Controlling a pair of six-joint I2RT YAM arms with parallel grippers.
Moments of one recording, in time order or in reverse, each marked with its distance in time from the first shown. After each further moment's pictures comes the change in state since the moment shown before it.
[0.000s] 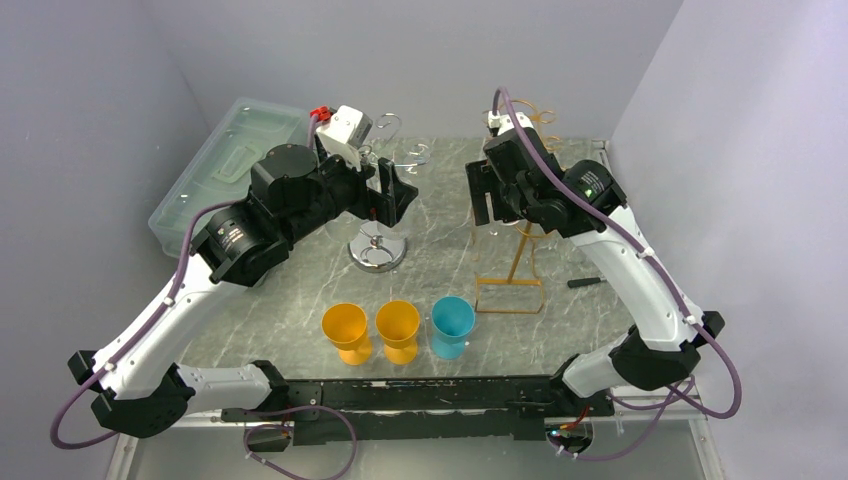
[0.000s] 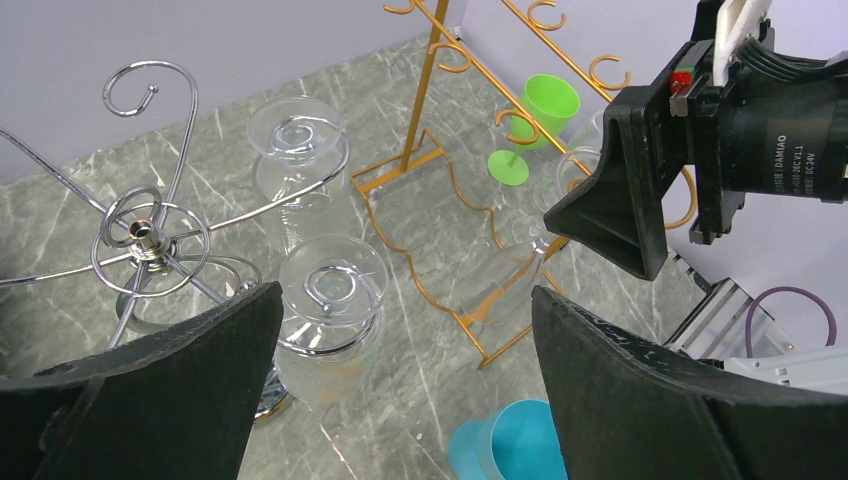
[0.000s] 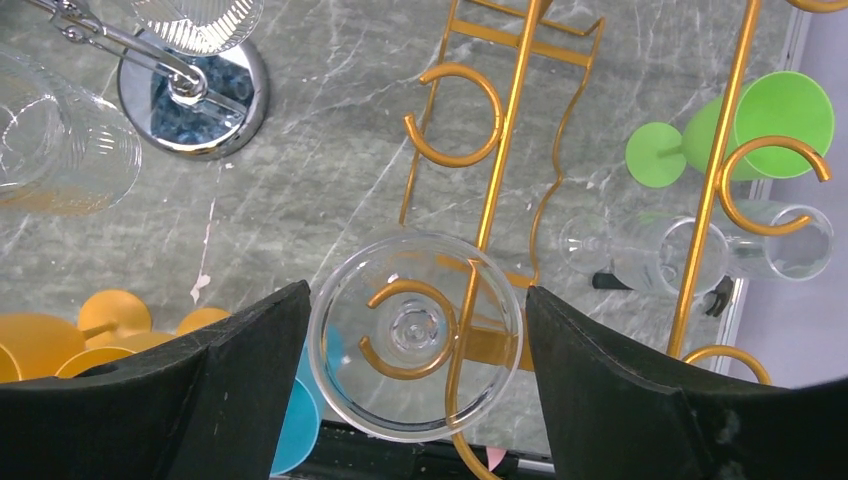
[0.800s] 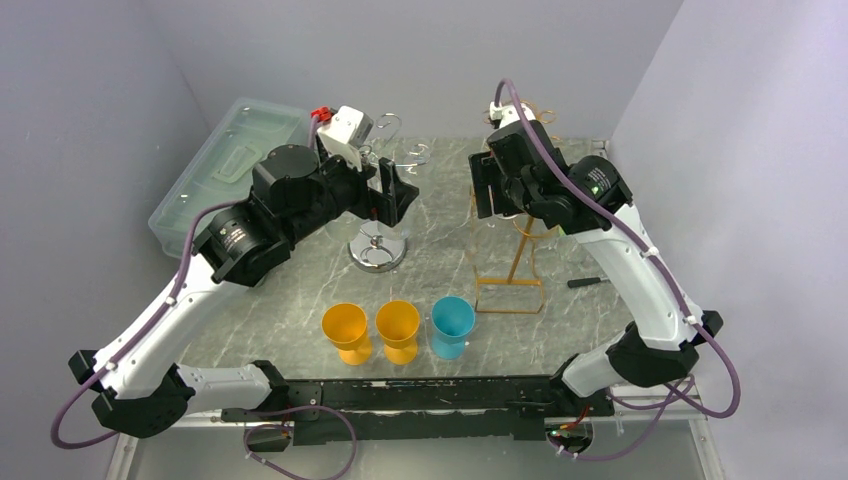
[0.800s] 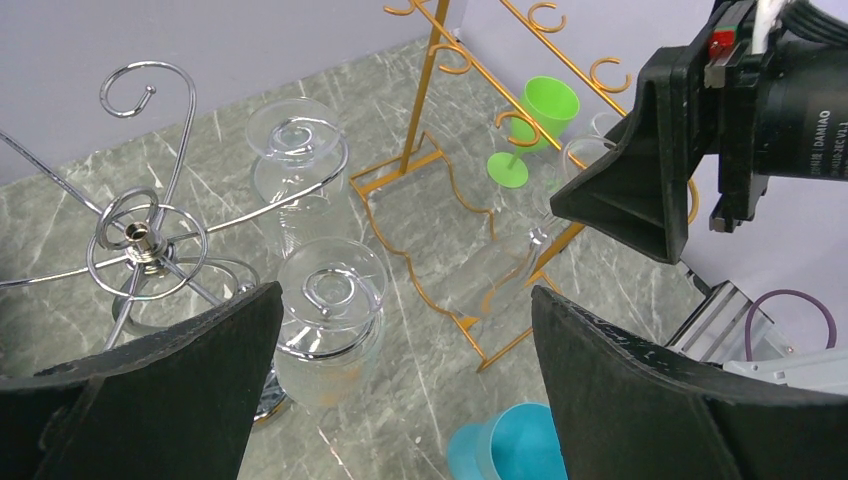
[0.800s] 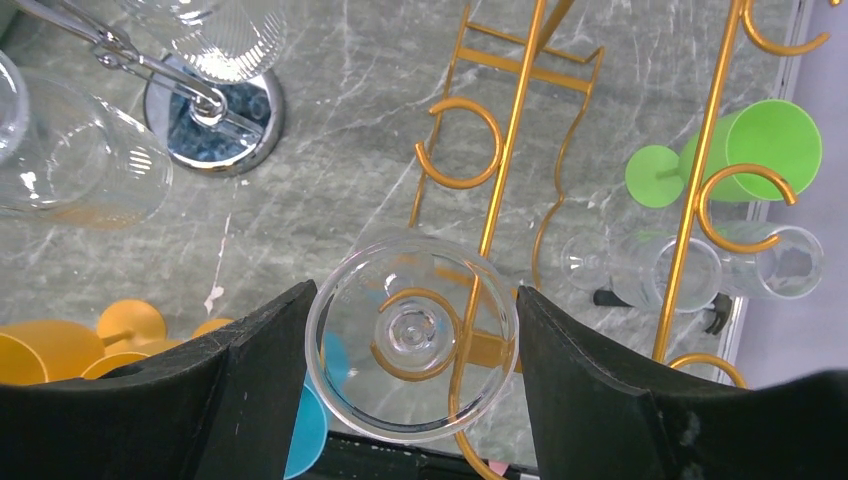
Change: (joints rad) left arm 0.000 0.000 -0.006 0.010 -0.002 -0.003; right arm -0.003 0.018 0.063 -0.003 -0.008 -0.021
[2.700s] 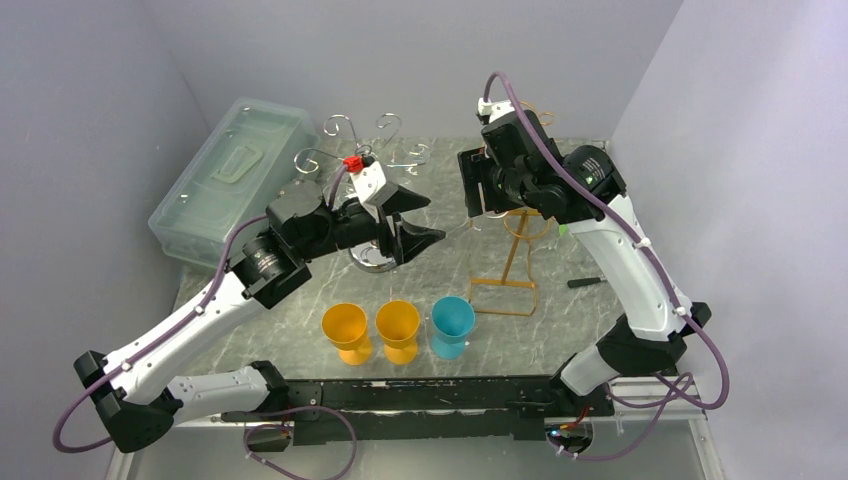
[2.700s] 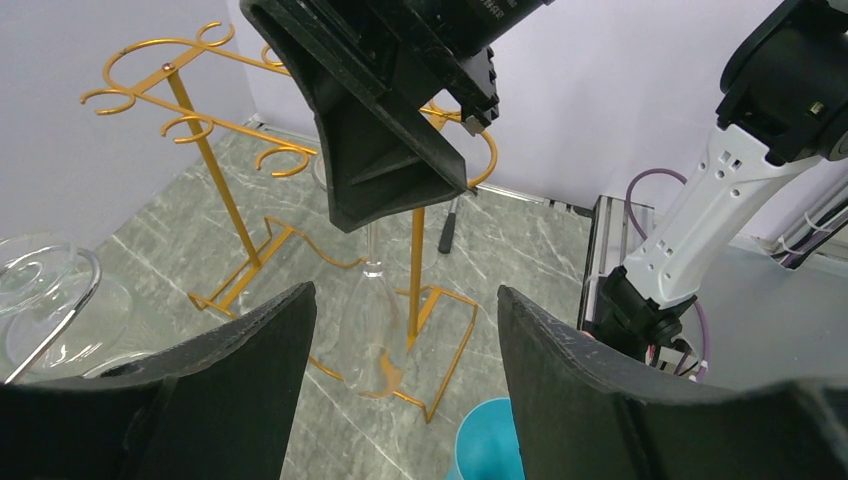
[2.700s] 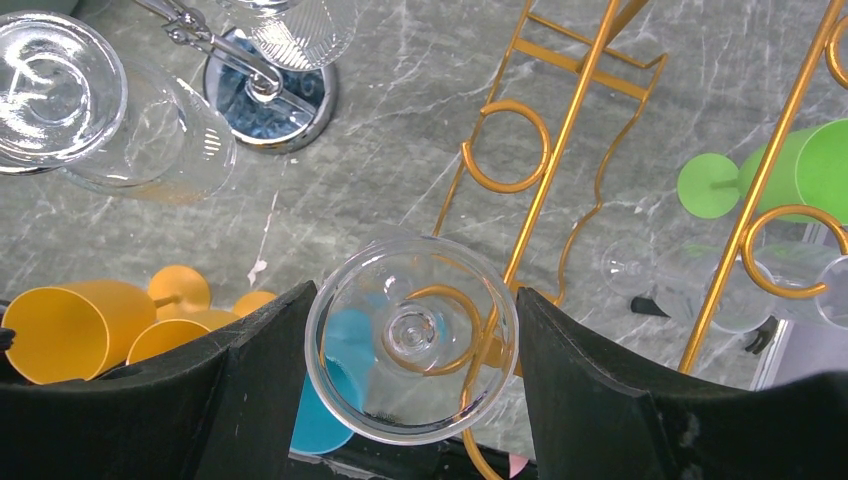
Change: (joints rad) left arm -0.010 -0.099 -0.387 0.498 0.486 0.190; right arm 0.000 0.073 0.119 -0.047 -0.115 -0.004
